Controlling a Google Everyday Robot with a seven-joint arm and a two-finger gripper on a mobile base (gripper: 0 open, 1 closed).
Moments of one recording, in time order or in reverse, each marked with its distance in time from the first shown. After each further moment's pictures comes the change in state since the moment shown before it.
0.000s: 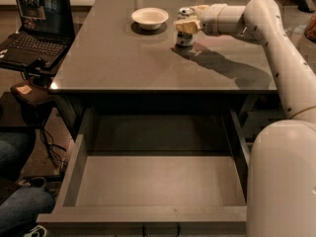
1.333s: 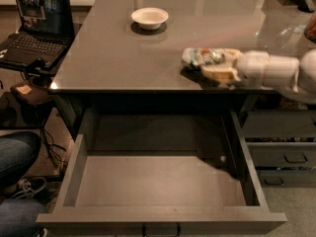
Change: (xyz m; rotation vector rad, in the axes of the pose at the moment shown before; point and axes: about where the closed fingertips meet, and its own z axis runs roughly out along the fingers) arm 0.053 0.122 -0.160 -0.193 -0.105 0.044
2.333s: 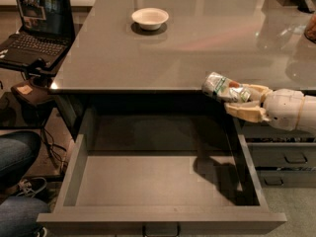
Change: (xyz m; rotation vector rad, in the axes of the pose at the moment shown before) arm 0.038 0.084 -0.096 0.056 0.097 0.053
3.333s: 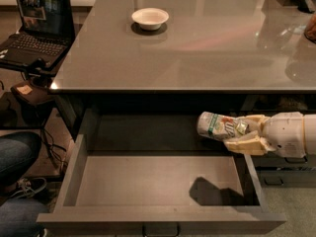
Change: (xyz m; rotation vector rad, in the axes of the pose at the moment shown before) arm 0.031 0.090 -0.025 -0.134 0.291 0.077
